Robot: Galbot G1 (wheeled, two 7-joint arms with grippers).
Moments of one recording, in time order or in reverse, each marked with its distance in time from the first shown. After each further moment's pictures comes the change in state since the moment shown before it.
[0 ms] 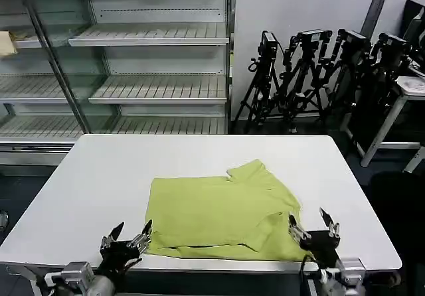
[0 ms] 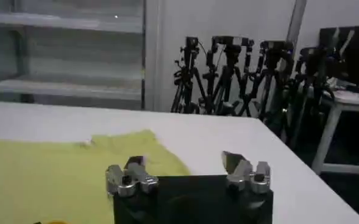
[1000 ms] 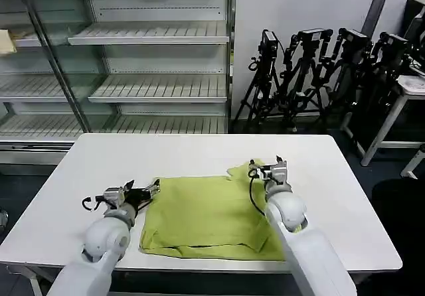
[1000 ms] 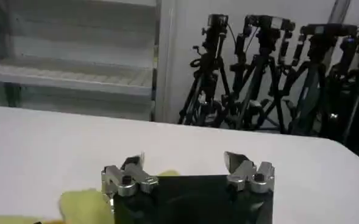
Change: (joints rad) left arm -0.644 0.136 0.249 0.603 -0.136 0.016 -0.084; right arm 0.764 0.110 -0.276 -0.748 0.044 -0.076 0.057
